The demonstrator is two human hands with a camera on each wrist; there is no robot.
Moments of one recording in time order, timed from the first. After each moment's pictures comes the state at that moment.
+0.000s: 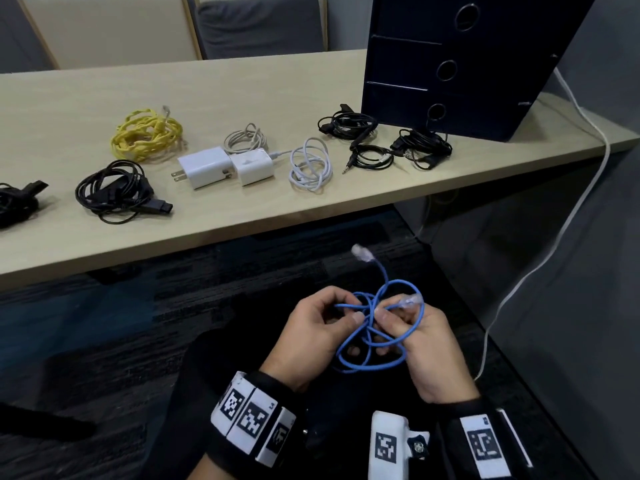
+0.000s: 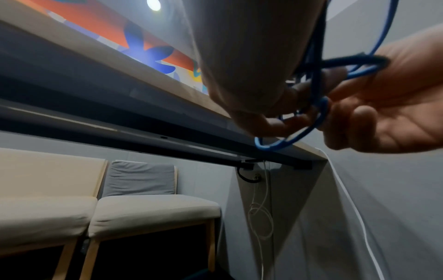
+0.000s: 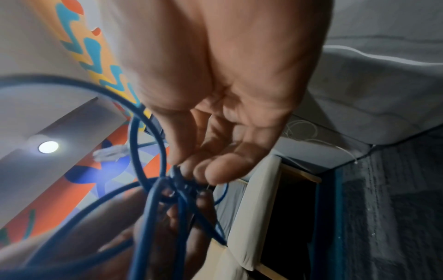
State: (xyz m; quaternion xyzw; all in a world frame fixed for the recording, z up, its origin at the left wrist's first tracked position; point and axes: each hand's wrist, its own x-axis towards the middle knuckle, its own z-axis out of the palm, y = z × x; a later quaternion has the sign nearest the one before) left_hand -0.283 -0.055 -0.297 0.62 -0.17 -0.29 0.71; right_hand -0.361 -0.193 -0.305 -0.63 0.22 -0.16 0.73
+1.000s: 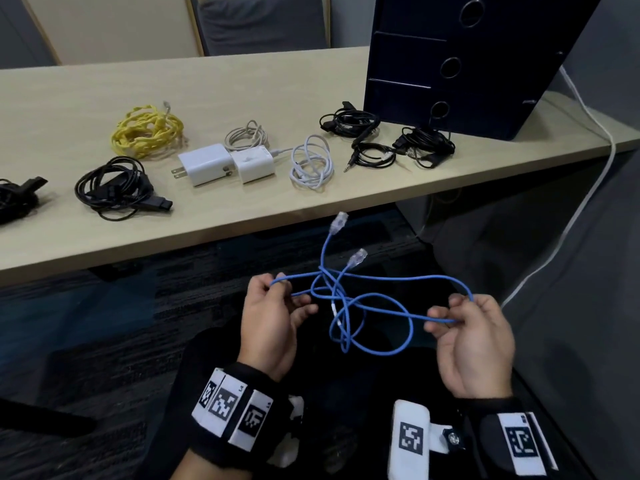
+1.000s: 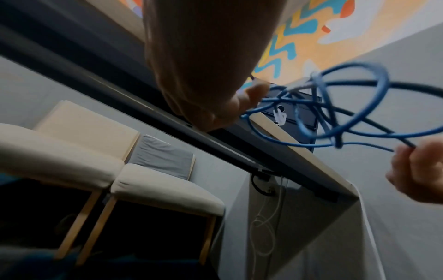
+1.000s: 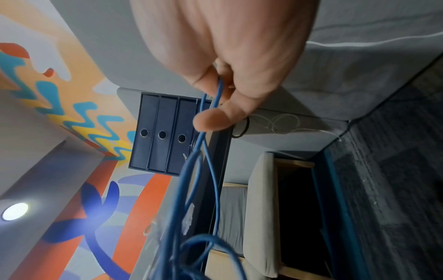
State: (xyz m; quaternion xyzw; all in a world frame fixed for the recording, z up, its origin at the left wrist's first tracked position) left_hand -0.255 -0.047 -0.295 0.52 0.11 -0.15 0.83; right_hand -0.369 -0.218 -0.289 -0.42 0.35 -0.37 0.75
